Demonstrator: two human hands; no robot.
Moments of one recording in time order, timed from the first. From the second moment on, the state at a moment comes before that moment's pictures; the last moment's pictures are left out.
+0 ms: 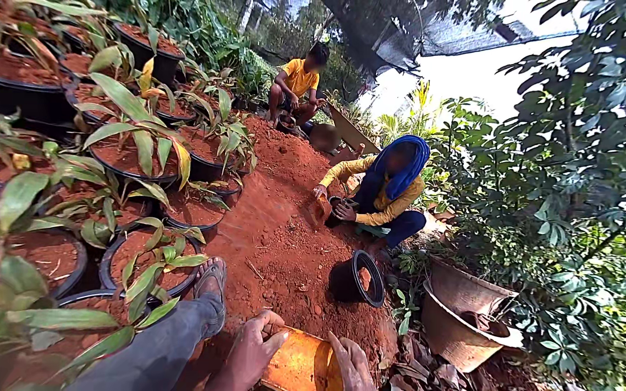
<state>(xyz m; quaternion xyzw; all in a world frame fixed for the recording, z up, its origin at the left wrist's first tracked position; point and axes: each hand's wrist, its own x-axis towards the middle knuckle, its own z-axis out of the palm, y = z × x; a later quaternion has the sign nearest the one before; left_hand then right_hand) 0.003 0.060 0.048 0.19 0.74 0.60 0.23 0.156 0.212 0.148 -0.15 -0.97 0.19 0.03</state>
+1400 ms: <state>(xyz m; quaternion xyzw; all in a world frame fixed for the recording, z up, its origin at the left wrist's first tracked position) -0.002 0.059 0.047 0.15 0.73 0.62 0.24 0.151 0.216 0.143 -0.14 -0.97 0.17 0.04</state>
